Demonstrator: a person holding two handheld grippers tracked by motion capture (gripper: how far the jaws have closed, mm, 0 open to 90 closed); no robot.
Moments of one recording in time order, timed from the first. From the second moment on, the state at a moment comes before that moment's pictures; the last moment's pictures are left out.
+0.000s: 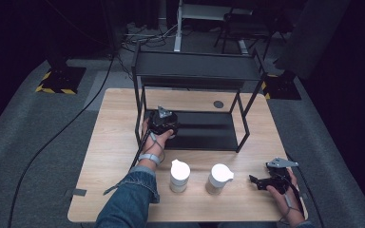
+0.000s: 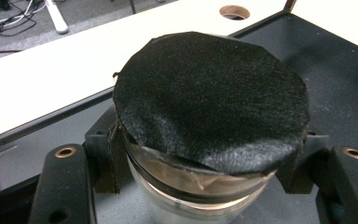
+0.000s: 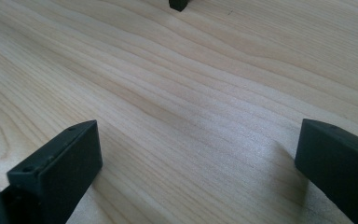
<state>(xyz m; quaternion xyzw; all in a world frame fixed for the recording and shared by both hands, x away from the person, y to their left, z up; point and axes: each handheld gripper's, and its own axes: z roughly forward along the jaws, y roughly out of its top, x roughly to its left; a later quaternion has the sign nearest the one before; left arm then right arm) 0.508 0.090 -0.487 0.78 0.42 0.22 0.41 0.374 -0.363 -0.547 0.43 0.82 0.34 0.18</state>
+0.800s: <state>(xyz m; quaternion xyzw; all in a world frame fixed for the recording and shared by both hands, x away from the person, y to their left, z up) 0.502 0.097 -0.467 0.77 0.40 0.24 0.43 0.374 -0.363 -0.547 0.43 0.82 0.34 0.18</state>
